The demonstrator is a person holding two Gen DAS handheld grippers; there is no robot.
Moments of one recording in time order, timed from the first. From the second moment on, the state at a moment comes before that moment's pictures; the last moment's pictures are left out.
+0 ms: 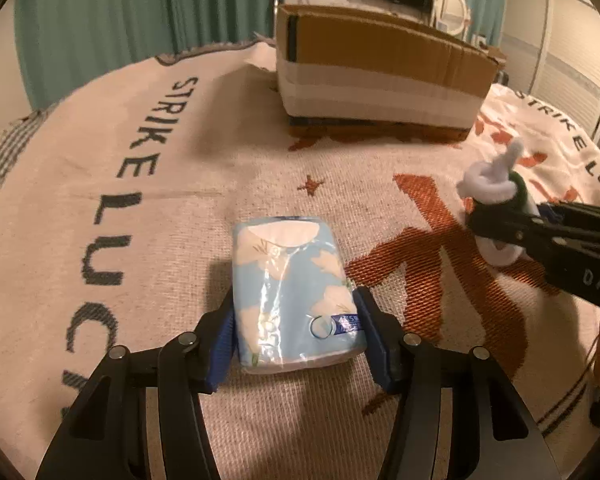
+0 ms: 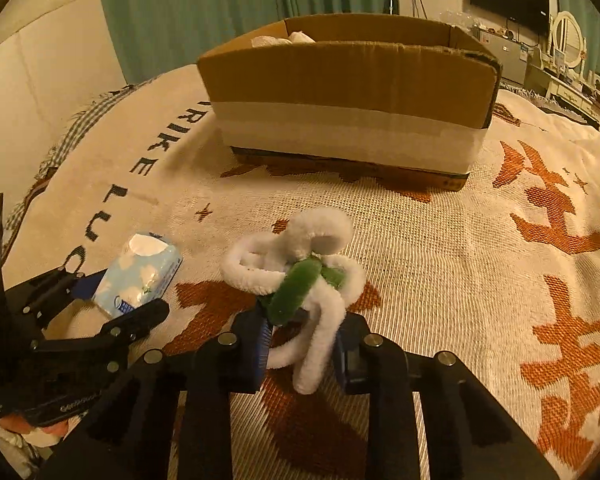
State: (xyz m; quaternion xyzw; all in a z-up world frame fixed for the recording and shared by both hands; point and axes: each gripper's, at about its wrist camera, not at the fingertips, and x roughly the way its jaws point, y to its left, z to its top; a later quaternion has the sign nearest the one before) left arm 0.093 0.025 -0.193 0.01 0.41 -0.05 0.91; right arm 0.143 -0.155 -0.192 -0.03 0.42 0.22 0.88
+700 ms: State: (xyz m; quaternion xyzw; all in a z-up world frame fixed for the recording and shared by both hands) left arm 0.093 -0.014 -0.089 0.04 0.32 -0.03 0.95; right arm 0.119 -0.200 -0.084 -0.03 0.33 0.23 0.92
